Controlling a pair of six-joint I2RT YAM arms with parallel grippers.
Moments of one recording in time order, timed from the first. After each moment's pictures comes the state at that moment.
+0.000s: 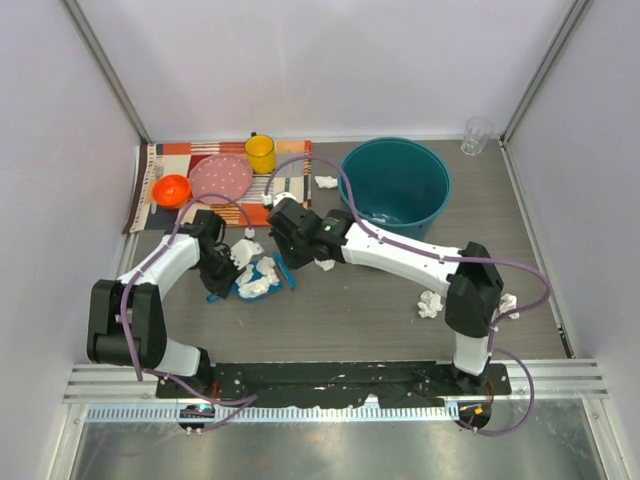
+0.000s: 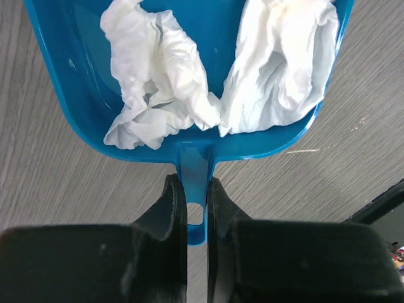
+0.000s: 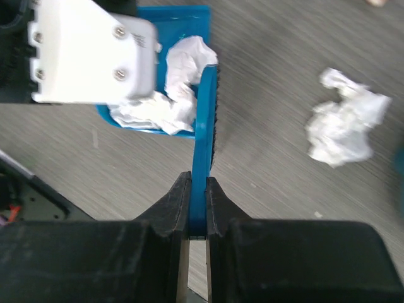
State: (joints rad) left arm -0.12 1.44 0.85 -0.89 0.24 0.84; right arm 1.04 1.88 1.66 -0.67 0.10 0.44
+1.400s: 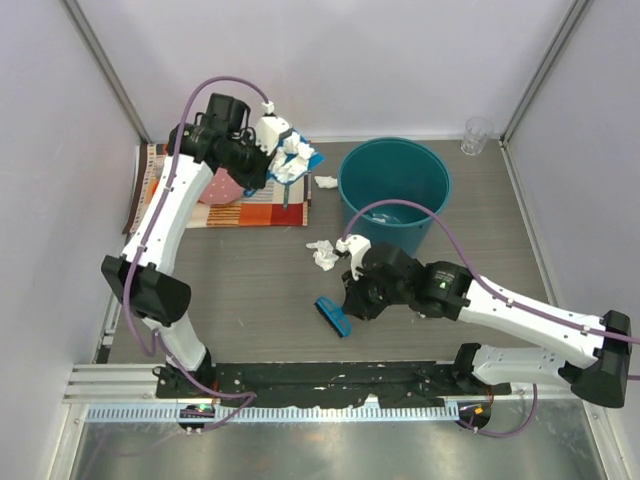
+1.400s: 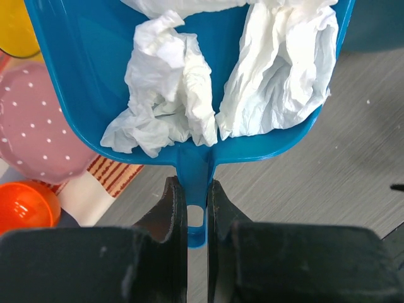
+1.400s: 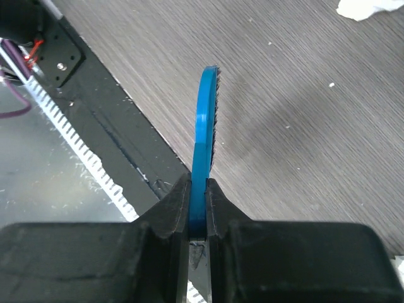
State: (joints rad) left arm -0.32 1.74 1.97 -1.18 0.26 0.46; right arm 1.06 1.10 0.97 -0.66 -0.05 0.37
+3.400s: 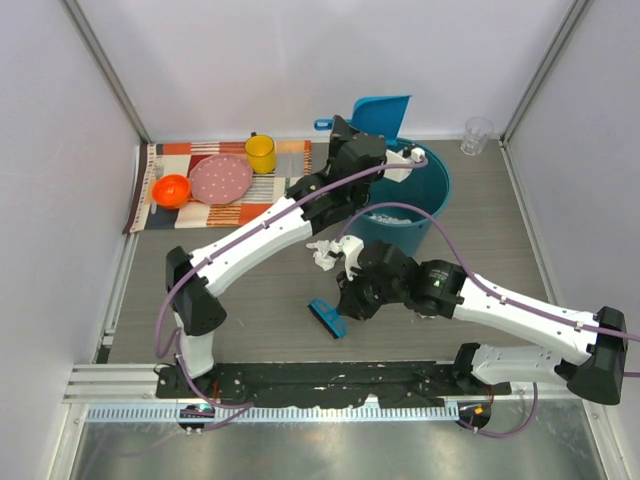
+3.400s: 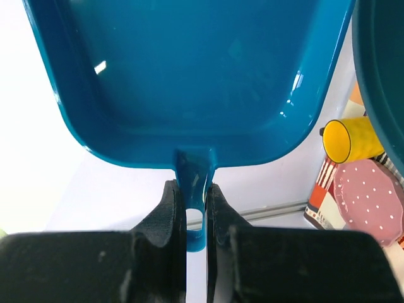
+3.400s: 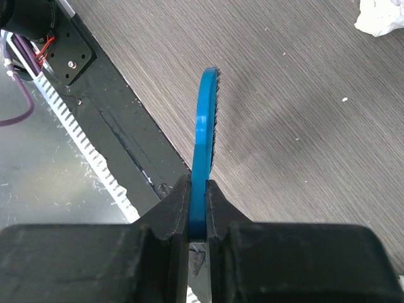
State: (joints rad) left arm -0.98 1.88 1.98 -0.31 -0.83 1.42; right arm 1.06 1.12 0.97 -0.62 -0.12 0.33
